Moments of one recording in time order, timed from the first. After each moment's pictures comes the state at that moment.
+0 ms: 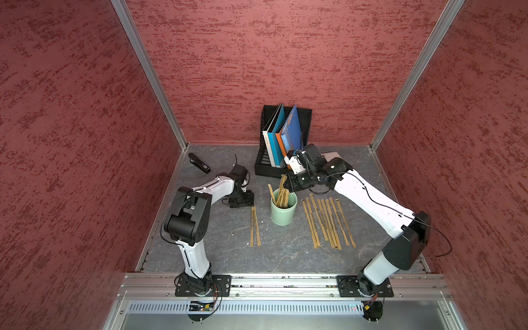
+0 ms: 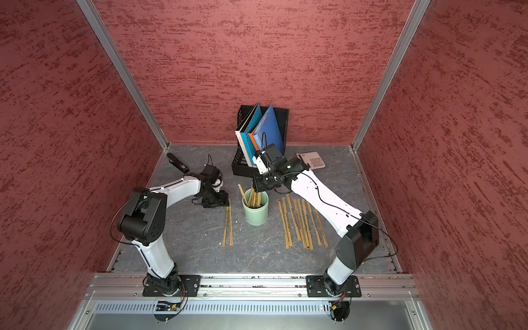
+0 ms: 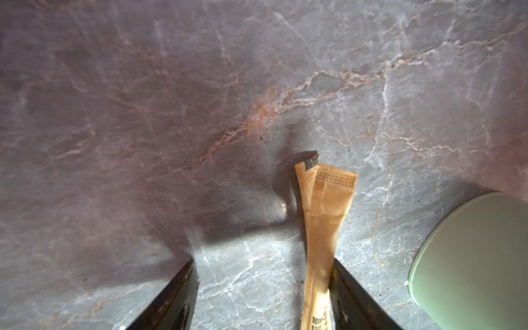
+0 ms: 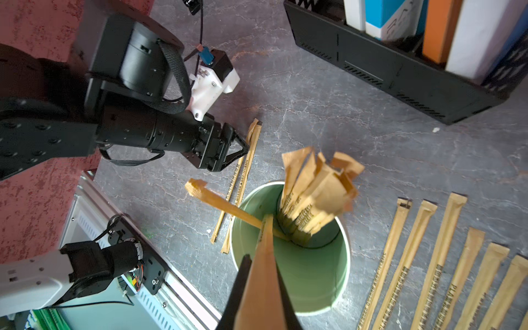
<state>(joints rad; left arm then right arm) -0.30 1.83 1.16 -0.71 0.18 -0.30 0.67 1.63 1.64 -0.94 -0.24 0.37</state>
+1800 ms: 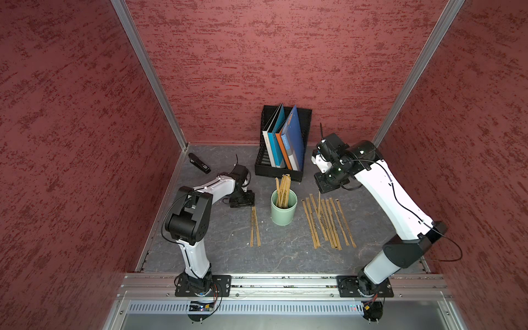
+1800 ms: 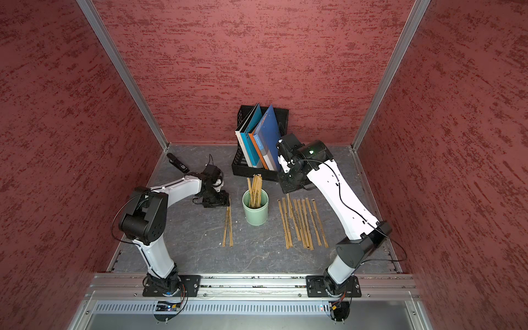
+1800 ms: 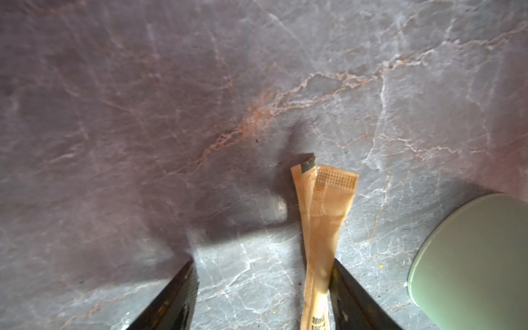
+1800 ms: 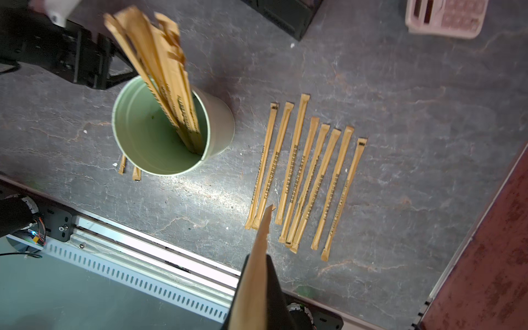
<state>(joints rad) -0.31 1.84 1.17 -0.72 0.18 -0.30 0.53 1.63 1.95 -1.61 -0.01 0.20</state>
